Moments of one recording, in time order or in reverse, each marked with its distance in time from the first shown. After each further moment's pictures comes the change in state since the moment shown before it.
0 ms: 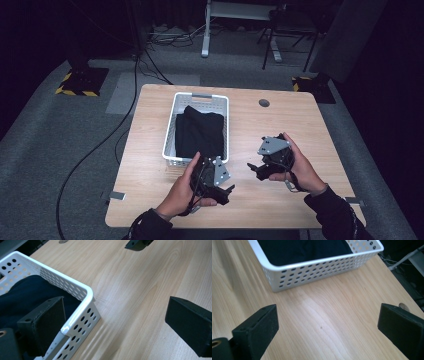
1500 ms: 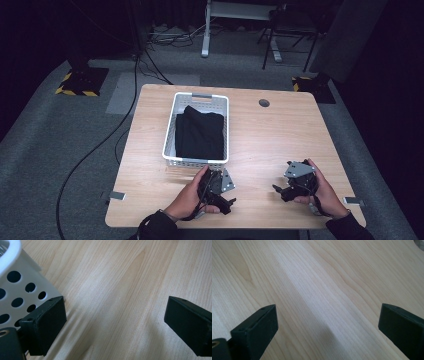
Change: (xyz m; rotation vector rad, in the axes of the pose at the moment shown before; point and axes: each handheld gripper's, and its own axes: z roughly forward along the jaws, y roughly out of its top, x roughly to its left) left arm -0.017 -0.033 0.052 0.117 -0.134 0.010; right arm 0.007 -0.124 -0.003 0.095 -0.011 0.108
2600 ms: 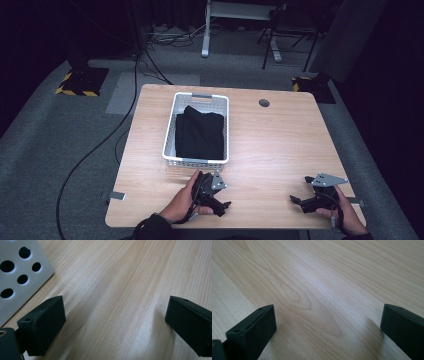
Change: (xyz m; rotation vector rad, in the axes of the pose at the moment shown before) left arm 0.009 -0.028 0.009 -0.003 -0.091 -0.118; right arm -0.015 -0.084 -0.017 -0.091 0.117 0.303
